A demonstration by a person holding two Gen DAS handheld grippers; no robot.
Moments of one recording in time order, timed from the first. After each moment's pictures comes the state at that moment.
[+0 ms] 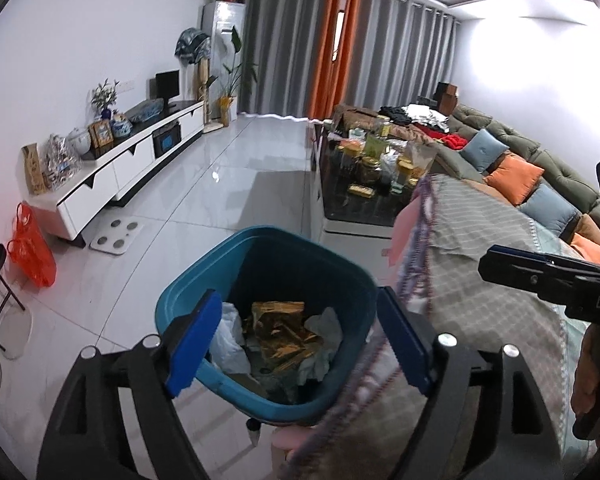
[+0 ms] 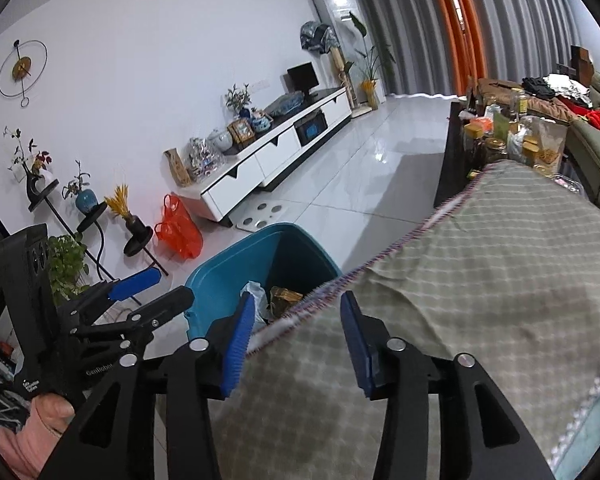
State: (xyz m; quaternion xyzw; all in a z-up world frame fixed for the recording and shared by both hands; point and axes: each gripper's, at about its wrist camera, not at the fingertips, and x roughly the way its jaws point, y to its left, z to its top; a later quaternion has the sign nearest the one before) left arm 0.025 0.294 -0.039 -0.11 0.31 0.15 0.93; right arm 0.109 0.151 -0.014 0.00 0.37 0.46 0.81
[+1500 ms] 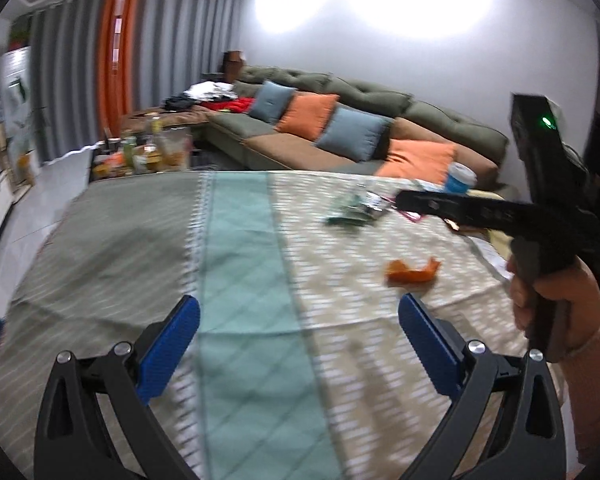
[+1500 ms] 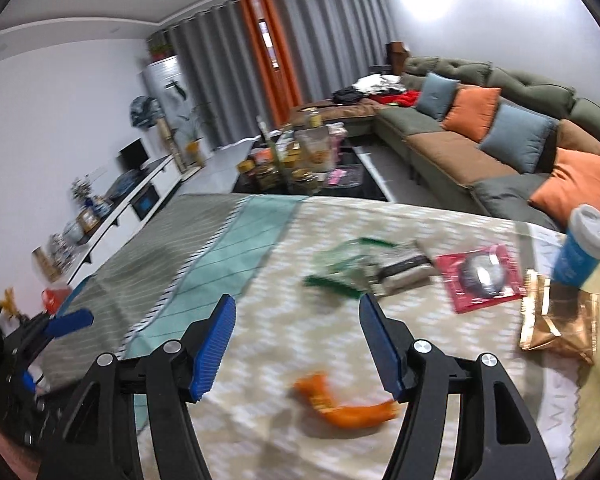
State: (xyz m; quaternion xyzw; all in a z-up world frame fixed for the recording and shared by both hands) left arm 0.098 -0.039 -0.032 0.00 0.32 -0.21 0.92; right arm 0.131 -0.208 -0.018 0.08 0.35 0.17 0.92
